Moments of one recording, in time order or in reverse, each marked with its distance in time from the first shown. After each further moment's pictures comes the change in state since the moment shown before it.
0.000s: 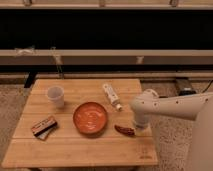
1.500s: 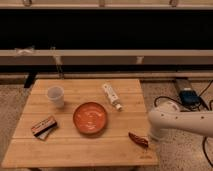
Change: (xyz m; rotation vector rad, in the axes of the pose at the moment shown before) arm 0.083 0.046 0.007 -0.033 0.013 0.217
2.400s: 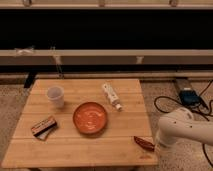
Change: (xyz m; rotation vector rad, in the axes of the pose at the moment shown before) arm 0.026 0.006 -0.013 0.062 -0.075 0.058
